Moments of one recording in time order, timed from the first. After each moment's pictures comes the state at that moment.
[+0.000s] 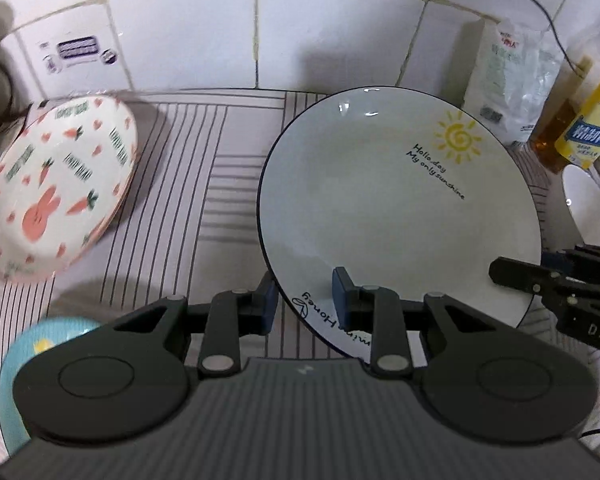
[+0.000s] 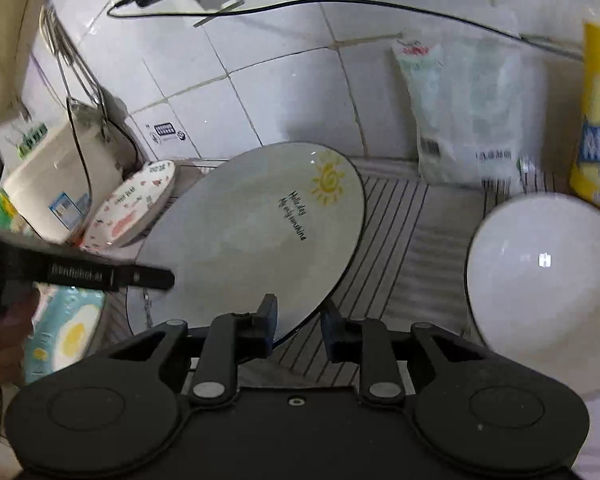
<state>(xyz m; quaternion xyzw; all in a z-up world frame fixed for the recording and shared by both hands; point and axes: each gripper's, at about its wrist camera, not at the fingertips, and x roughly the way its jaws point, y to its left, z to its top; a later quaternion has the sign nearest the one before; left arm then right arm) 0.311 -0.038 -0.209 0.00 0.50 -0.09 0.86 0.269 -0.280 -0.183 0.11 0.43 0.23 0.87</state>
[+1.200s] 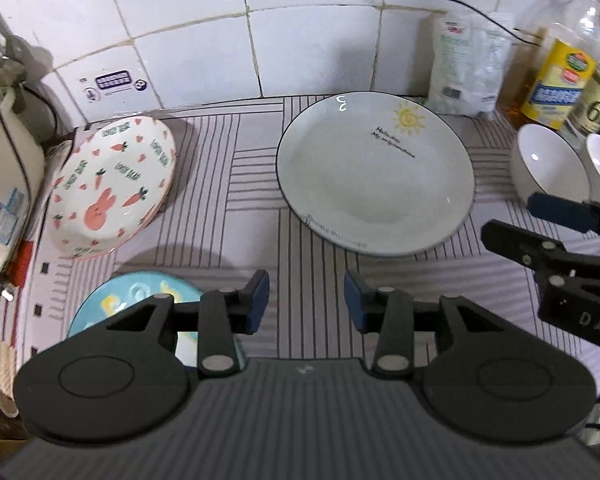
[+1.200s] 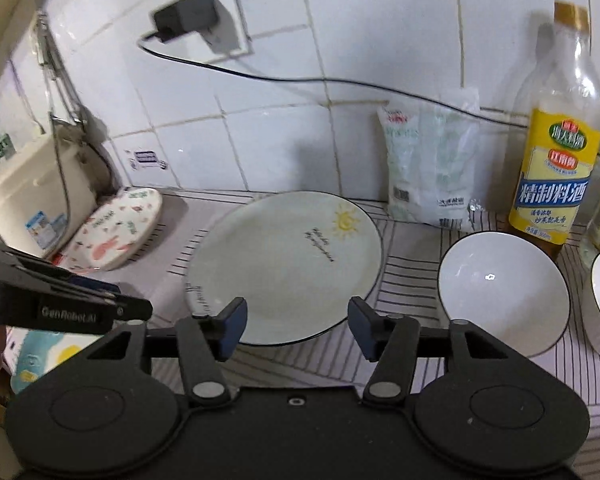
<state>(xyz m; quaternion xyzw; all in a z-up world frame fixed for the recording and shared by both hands) 0.241 -0.063 -0.132 0.06 0.51 -0.06 0.86 0.217 -0.245 -0.117 0.07 0.40 0.14 0.90</state>
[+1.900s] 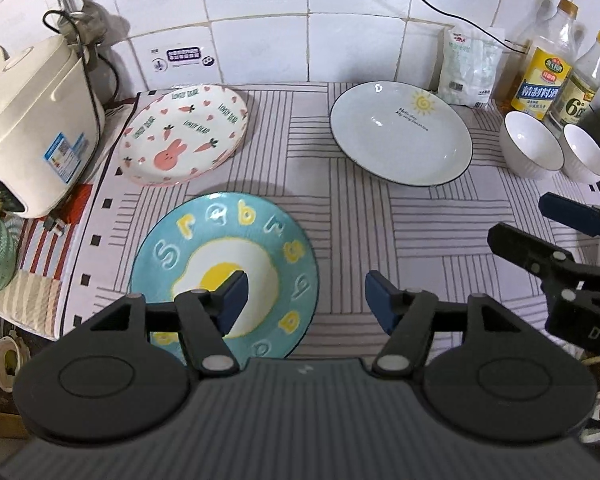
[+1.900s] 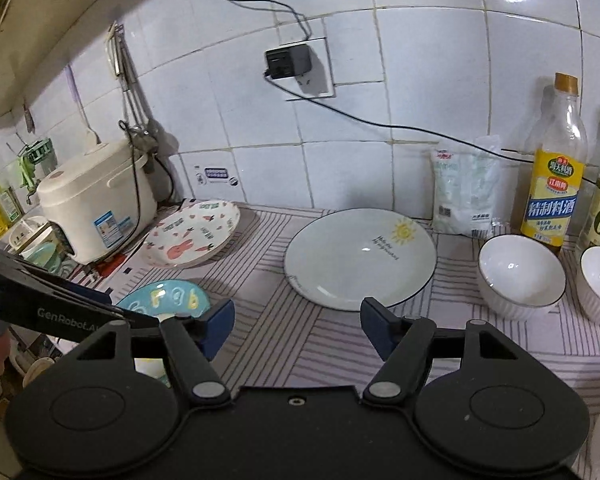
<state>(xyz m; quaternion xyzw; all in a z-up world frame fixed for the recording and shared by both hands) 0.145 0.013 -0.093 0.04 0.50 -0.05 0.87 0.120 -0.187 -0.064 0.07 0.35 0.15 0.92</state>
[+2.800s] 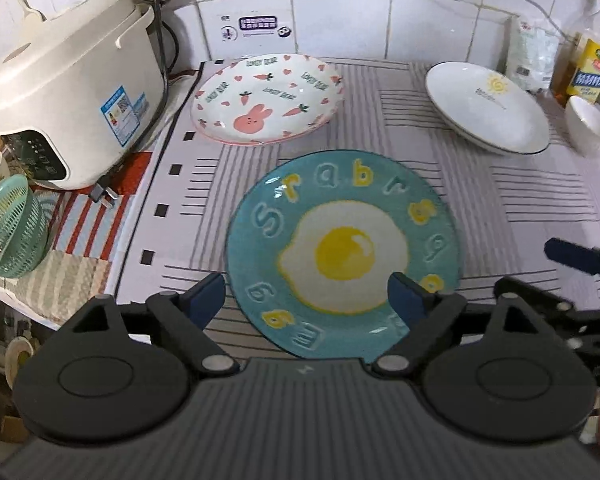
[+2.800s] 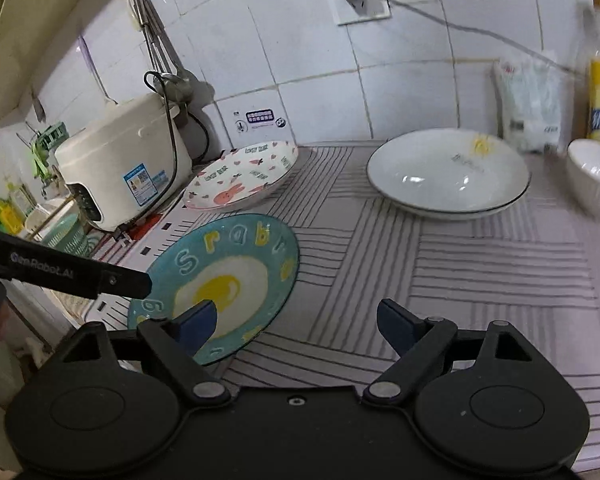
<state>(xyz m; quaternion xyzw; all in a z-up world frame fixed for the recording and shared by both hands) 0.138 0.124 -0.148 0.05 0.48 -0.03 0.88 0.099 -0.096 -0.140 0.12 0.38 0.17 0.90</state>
